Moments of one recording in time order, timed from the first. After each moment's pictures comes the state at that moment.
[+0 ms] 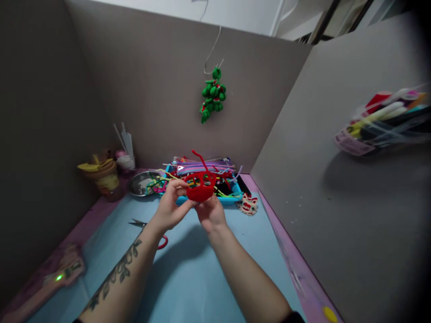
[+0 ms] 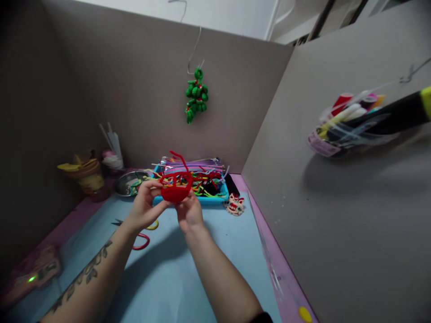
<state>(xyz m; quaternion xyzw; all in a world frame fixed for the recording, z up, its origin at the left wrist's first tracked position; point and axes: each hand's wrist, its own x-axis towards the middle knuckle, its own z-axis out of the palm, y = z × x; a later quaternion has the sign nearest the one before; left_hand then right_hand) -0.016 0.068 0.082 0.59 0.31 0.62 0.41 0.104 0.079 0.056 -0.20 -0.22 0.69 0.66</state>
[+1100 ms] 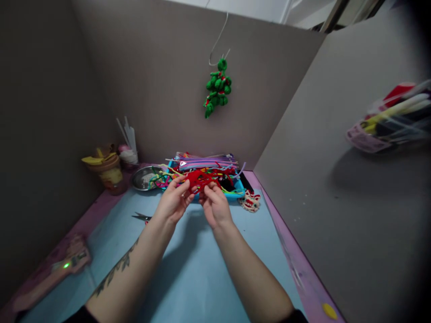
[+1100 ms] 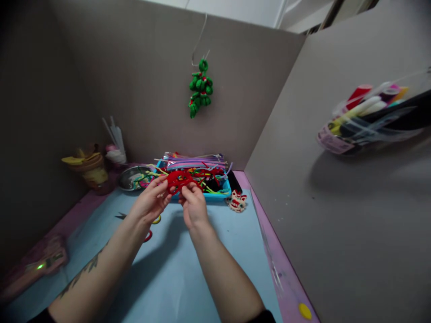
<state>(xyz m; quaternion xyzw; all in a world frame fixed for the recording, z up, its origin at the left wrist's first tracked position) -0.004 0.076 0.090 0.21 0.37 0.61 0.67 0.110 0.078 0.059 -0.29 -0.23 0.66 0.66</state>
